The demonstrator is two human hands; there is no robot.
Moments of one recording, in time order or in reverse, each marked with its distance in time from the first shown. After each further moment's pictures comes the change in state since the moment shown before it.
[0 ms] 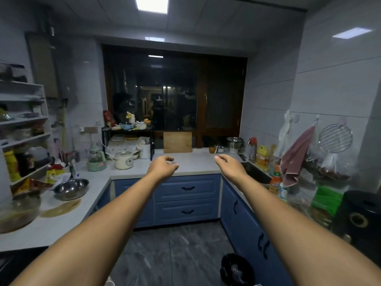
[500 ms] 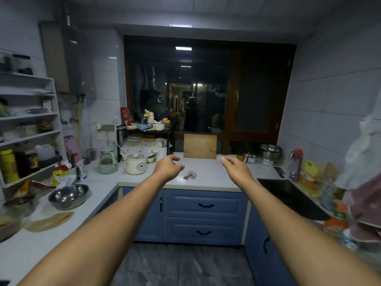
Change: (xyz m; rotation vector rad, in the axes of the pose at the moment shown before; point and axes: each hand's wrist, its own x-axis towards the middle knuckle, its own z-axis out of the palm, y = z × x) left_hand 0.312 -0.017 0.081 -0.054 0.144 -0.108; right_hand 0.341 0.074 0.078 0.130 -0.105 -0.063
